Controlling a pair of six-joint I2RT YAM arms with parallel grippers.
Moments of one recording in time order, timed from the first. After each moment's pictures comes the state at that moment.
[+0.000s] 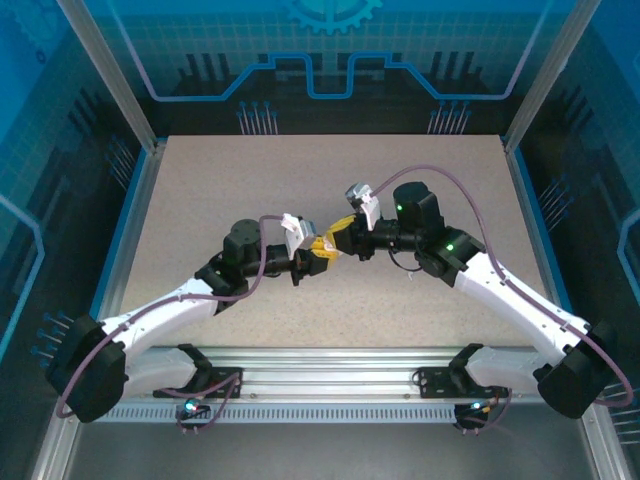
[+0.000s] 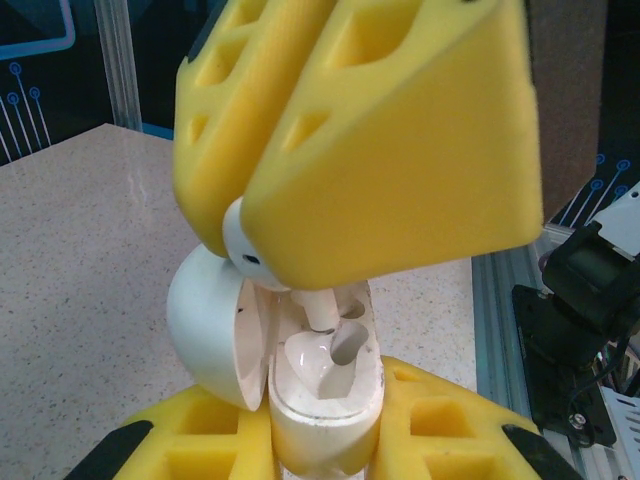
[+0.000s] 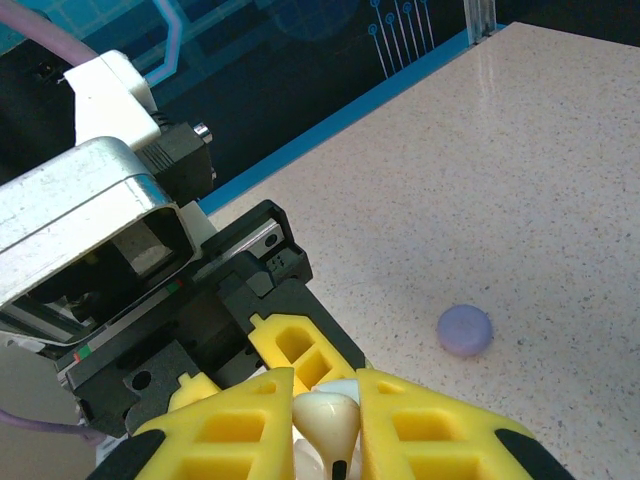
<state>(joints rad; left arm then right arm) -0.62 1.16 0.63 0.36 0.61 -0.04 0.65 1.17 1.04 -0.29 -0.52 0.16</state>
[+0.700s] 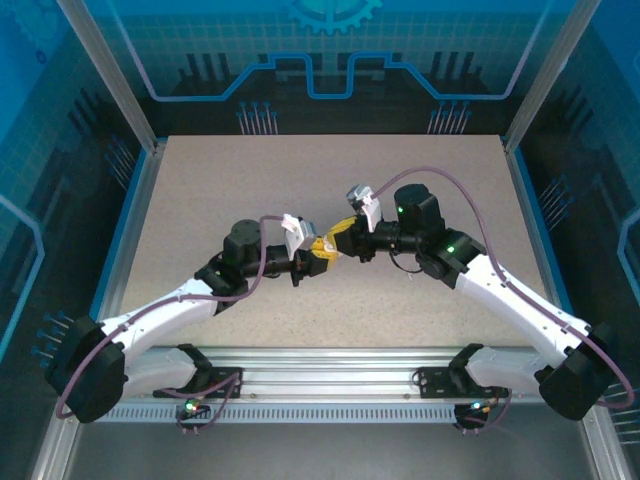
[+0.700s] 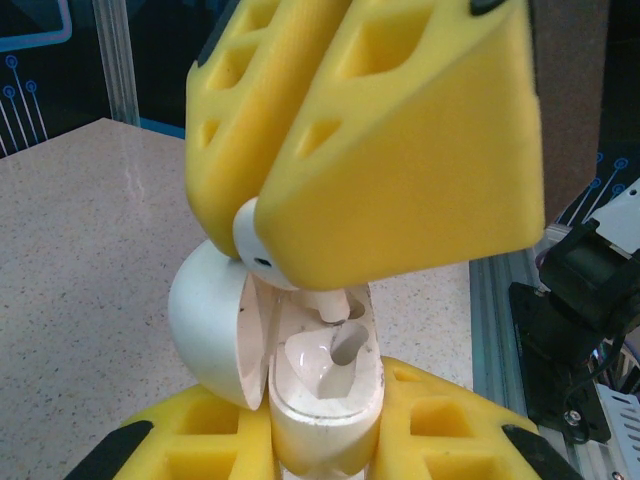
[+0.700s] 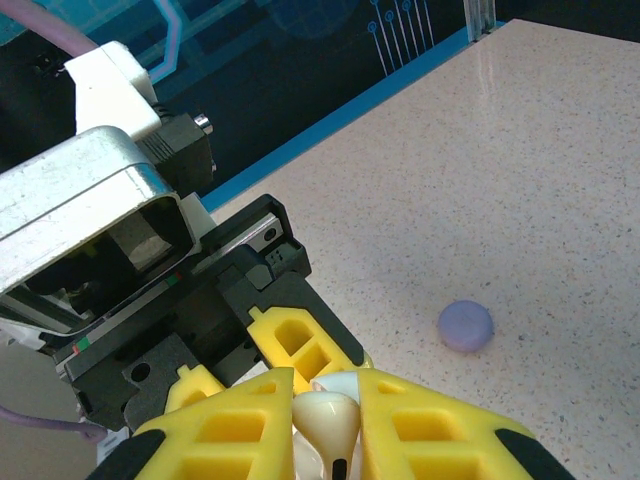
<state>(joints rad) -0.62 1.15 0.63 0.35 0.61 -0.04 0.65 1.16 1.03 -0.29 -0.52 0.17</state>
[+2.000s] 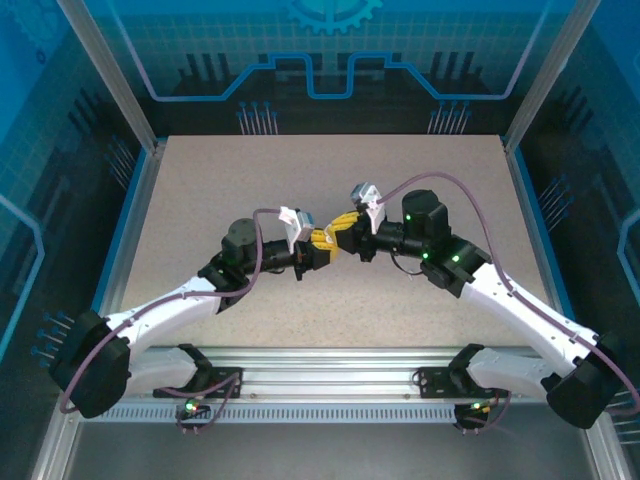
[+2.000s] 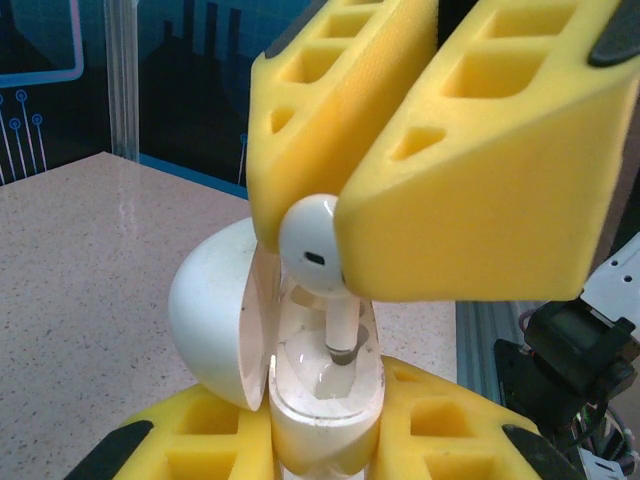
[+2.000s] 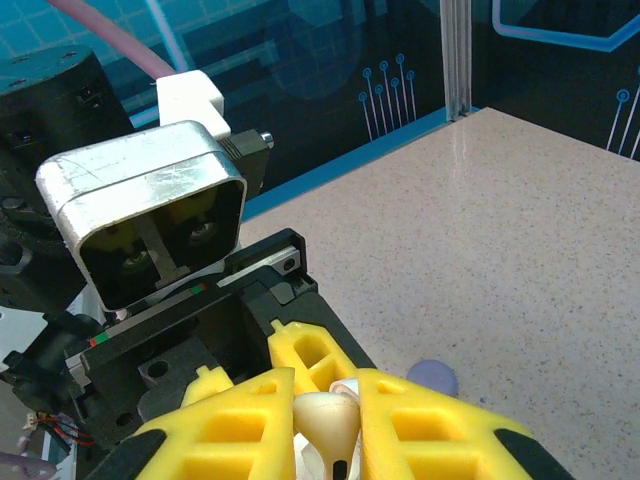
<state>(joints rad) -0.62 1.19 0.63 0.49 0.61 -0.17 0.68 1.10 0.98 -0.17 -0.45 0.11</state>
